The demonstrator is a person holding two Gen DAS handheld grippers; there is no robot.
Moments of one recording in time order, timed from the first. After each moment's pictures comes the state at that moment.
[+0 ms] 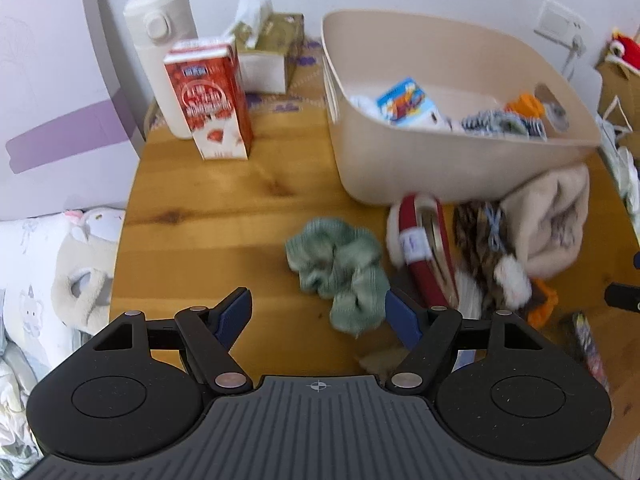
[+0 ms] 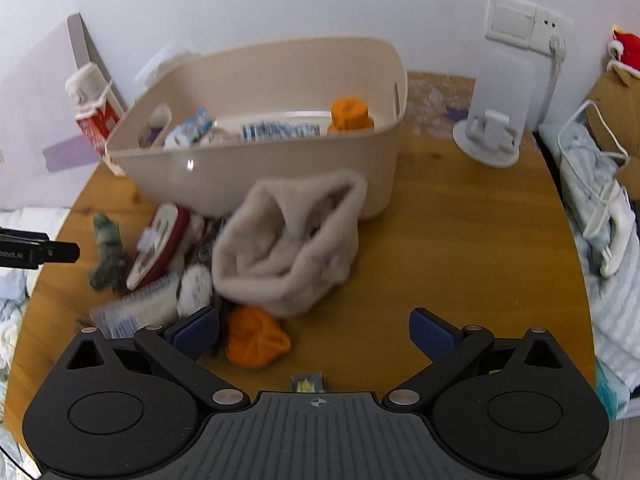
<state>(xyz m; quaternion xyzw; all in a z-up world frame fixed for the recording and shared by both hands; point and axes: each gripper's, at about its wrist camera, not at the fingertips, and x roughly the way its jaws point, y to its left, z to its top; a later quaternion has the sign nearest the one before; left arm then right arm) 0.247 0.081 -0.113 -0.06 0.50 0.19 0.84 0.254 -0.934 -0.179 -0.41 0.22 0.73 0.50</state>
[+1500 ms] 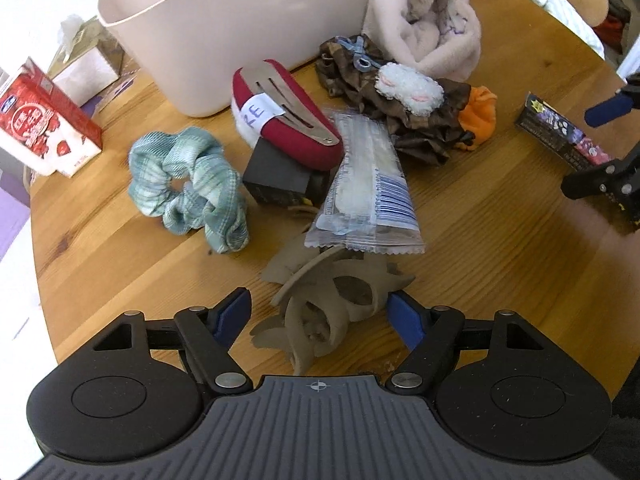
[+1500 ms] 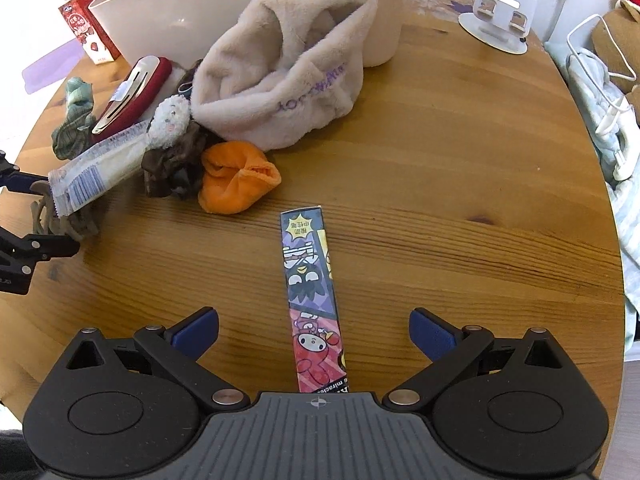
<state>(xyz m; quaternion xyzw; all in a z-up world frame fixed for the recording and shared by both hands) 0.242 0.015 -0.188 0.13 0.57 0.03 0.81 0.263 -0.974 -0.252 -0.48 0.27 0.66 0.51</state>
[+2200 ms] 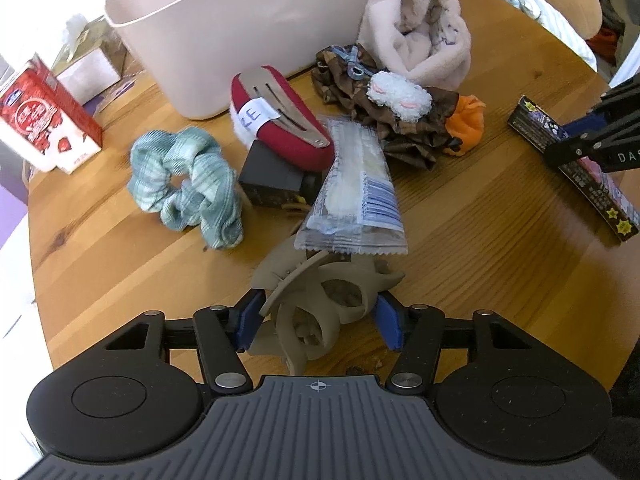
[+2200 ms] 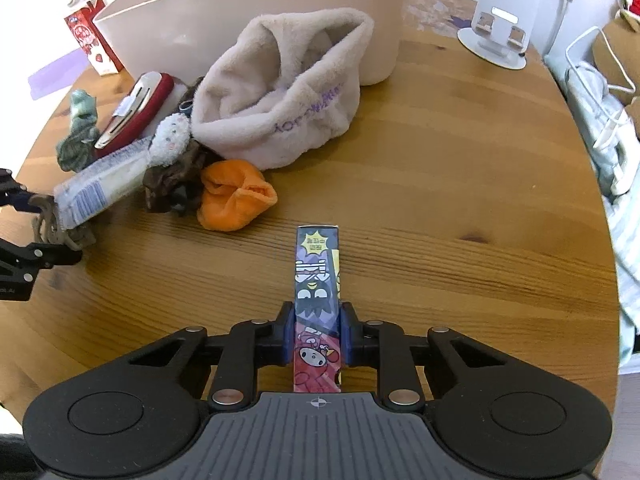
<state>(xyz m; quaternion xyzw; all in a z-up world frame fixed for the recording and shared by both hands) 0.230 0.030 -0.184 0.11 0.55 0.03 0.82 0.265 -0.979 -0.240 -0.47 0.26 0.68 0.50</state>
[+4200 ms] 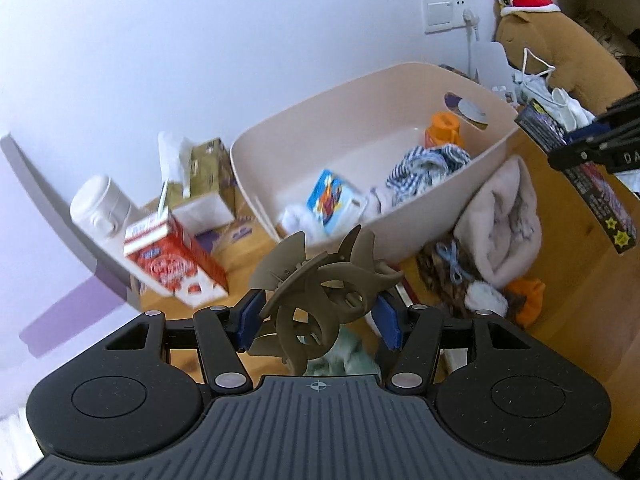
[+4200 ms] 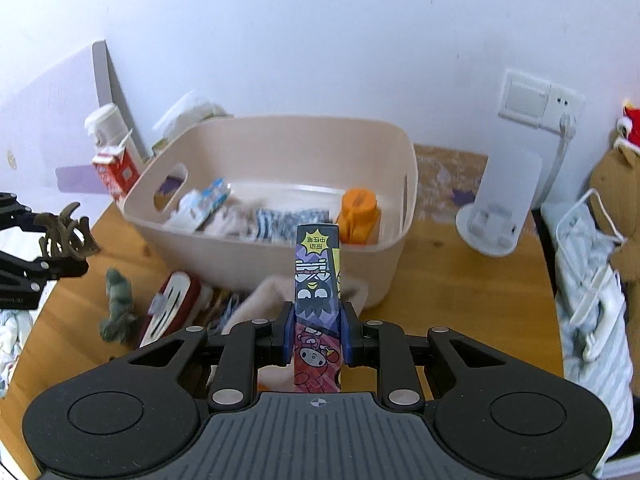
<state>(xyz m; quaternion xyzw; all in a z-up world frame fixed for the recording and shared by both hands) 0.279 0.036 -0.070 0.18 0.41 0.09 0.89 0.225 -0.920 -0.122 -0.36 0.13 0.77 0.51</state>
